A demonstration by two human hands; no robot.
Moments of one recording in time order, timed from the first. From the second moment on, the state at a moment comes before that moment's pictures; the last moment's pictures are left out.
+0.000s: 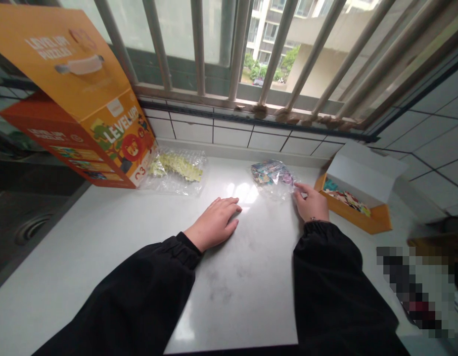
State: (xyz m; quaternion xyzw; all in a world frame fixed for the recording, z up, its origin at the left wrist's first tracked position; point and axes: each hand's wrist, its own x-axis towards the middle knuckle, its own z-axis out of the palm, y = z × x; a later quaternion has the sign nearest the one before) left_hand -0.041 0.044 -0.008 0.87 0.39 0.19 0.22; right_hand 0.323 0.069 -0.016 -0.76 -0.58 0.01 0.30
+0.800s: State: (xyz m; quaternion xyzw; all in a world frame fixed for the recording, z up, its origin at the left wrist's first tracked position) left_hand -0.041 0.051 -0.012 0.85 0.41 0.26 0.23; right_hand 0.283 0.072 -0.028 -0.75 -0.59 0.07 0.29
